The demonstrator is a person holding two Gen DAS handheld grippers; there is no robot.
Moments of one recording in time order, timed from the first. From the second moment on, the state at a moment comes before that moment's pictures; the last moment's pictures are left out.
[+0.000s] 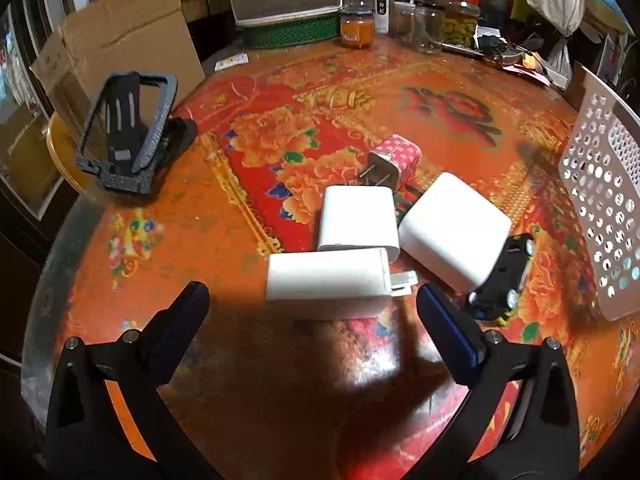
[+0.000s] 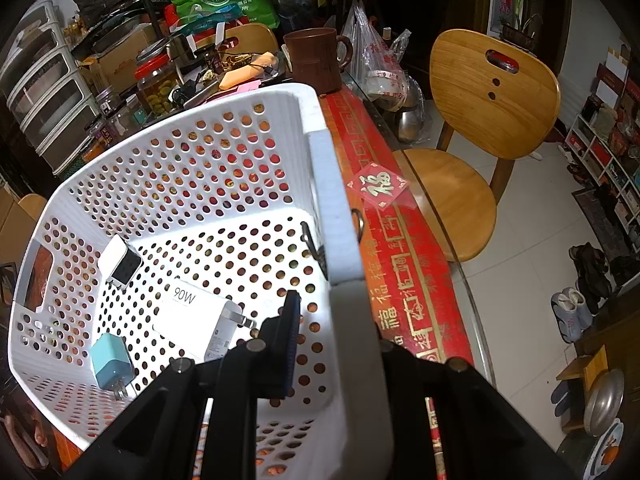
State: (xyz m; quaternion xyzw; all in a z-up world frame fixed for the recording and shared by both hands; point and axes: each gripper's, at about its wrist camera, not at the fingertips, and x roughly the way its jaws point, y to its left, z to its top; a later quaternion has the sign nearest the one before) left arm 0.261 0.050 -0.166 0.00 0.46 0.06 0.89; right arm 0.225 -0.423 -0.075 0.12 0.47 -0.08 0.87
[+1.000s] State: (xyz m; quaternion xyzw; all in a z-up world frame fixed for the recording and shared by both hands) left arm 0.253 0.070 -0.143 -0.03 0.39 0.09 0.91; right arm 0.225 -0.425 -0.073 0.12 0.47 -0.08 0.87
